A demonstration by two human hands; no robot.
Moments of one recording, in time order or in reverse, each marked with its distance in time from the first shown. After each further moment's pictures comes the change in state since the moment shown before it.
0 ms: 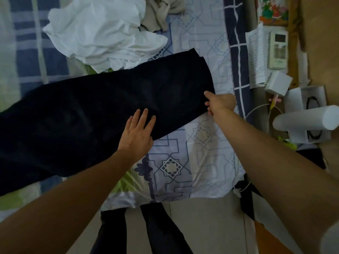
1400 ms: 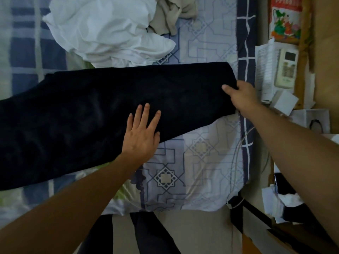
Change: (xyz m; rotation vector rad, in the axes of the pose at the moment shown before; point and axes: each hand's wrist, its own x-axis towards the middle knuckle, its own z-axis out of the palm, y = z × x) left_hand 0.027 0.019 0.021 -0.125 0.173 -0.146; right_hand 0.066 -0.058 -0.044 -0.465 -0.265 -0.476
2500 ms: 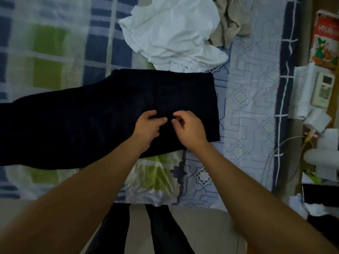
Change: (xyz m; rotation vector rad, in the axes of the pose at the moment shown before) left_hand -0.019 -0.117 -0.064 -1.530 -0.180 -0.928; right_hand -0.175 -0.123 0.240 -0.258 -0.204 -0.394
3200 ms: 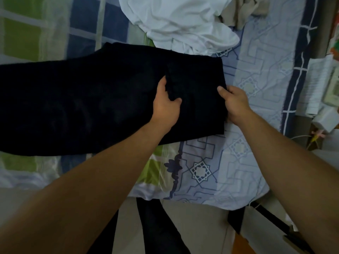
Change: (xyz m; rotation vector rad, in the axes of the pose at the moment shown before) left_hand 0.013 0.003 0.068 -0.040 0.012 0.380; right_hand 0.073 0.106 -0.075 0.654 0.115 0.459
